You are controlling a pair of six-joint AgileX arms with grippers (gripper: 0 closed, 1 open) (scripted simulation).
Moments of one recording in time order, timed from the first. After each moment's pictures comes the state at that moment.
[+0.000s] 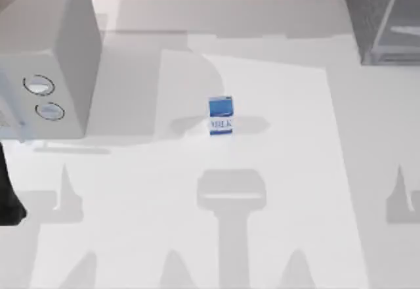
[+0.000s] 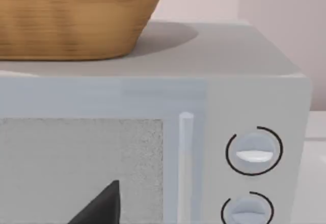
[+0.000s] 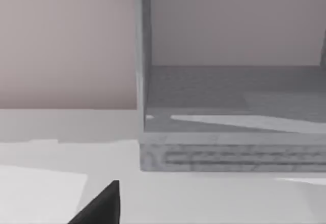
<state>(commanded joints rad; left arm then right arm) 0.00 0.00 0.00 0.00 0.00 0.00 0.00 0.00 0.00 0.00 0.00 0.00</state>
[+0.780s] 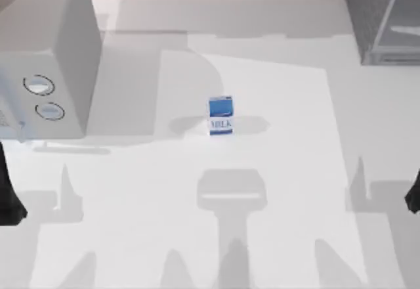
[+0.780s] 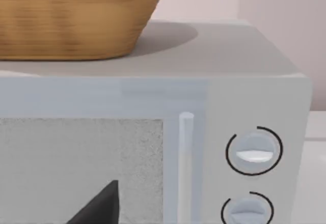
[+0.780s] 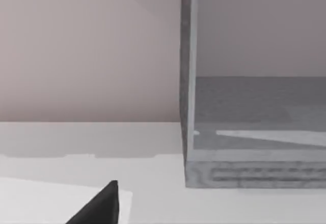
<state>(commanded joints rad) 0.00 0.00 0.00 0.00 0.00 0.00 0.57 0.47 0.02 0.46 0.57 0.00</state>
